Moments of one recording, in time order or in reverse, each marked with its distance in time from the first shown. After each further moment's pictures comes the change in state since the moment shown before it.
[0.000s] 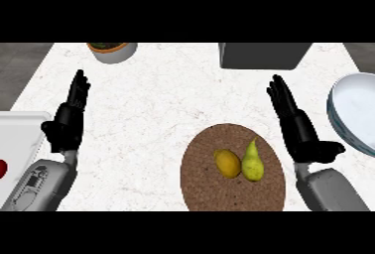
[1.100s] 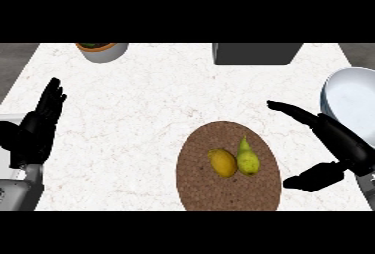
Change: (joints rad) left arm 0.135 0.106 0.081 -0.194 0.032 -0.099 0.232; right arm 0.010 -0.413 0.070 -0.268 0.270 0.366 0.283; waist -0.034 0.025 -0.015
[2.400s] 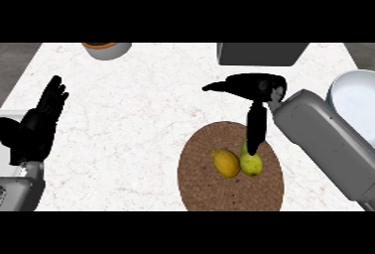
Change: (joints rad) left arm -0.012 -0.044 0.048 -0.014 -0.058 -0.056 0.036; right arm -0.637 0.327 0.150 0.485 0.070 0.611 0.398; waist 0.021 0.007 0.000
